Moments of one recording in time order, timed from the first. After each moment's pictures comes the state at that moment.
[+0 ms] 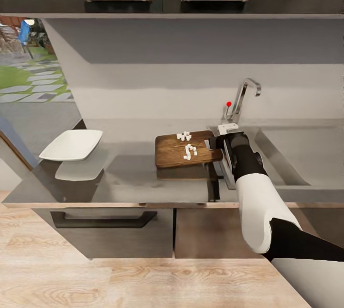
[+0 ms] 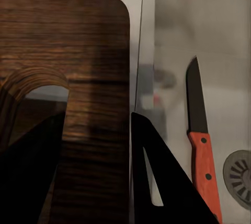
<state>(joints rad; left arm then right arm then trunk) -0.43 -0.04 -0.27 0.07 0.19 -0.10 0.04 -1.19 0.17 -0.29 -0.79 0.57 0.68 0.22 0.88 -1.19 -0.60</state>
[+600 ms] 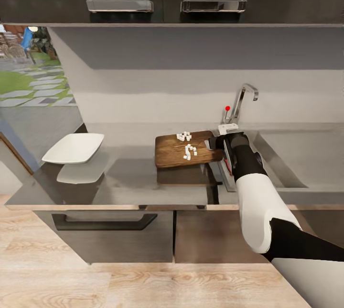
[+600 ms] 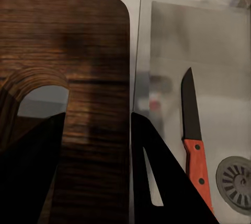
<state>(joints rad) -0.43 -0.04 -0.27 0.07 0.19 -0.10 0.04 -1.19 0.17 -0.29 -0.79 0.57 0.68 0.22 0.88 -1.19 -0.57</state>
